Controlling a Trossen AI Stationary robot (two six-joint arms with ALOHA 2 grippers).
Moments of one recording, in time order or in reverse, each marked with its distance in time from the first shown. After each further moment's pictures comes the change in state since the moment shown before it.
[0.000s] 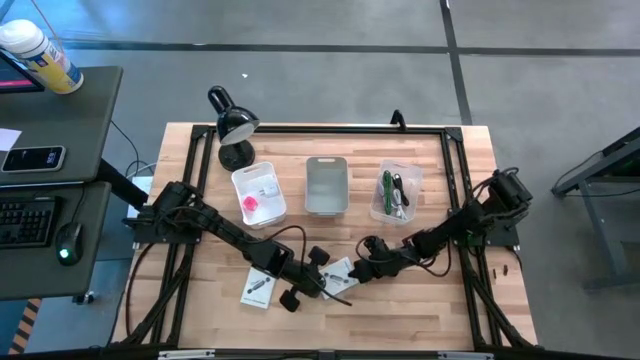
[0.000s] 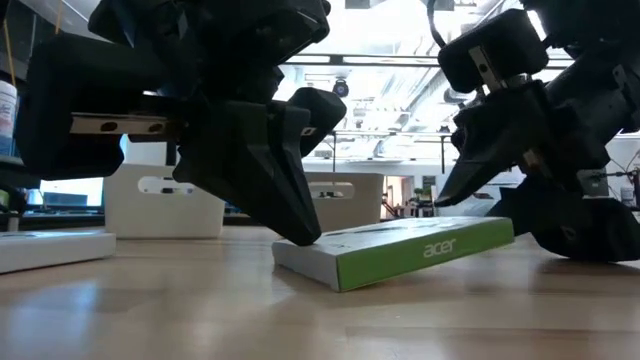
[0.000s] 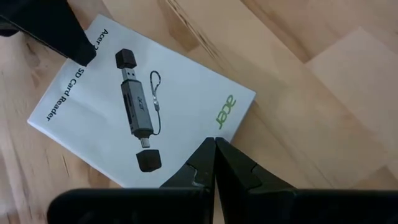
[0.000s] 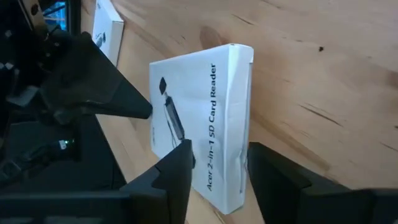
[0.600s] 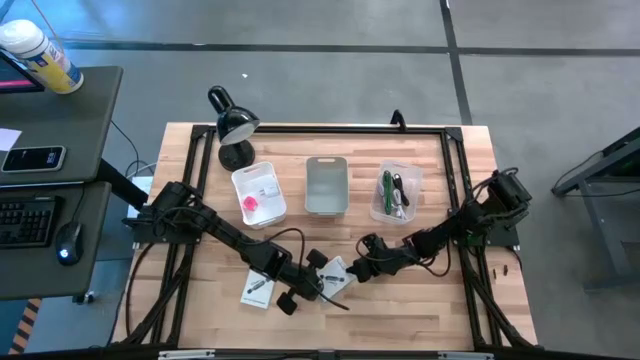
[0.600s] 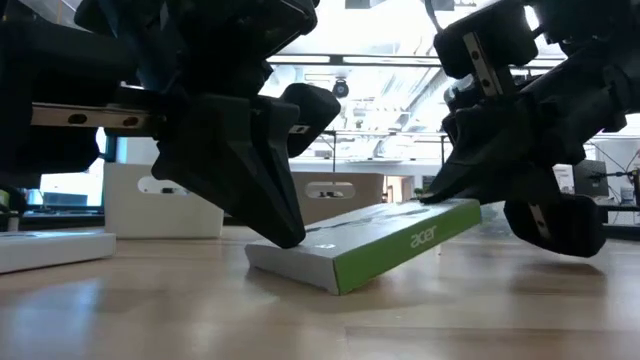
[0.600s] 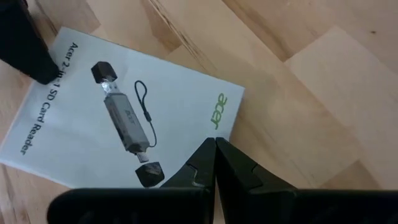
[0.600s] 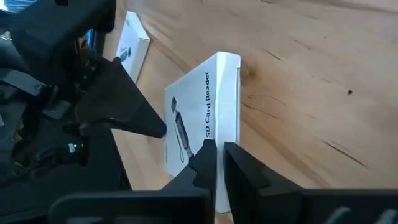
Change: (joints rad) left arm -0.001 -0.001 -0.001 -0.004 -0.006 -0.002; right arm 0.002 0.002 -0.002 0.070 0.056 -0.096
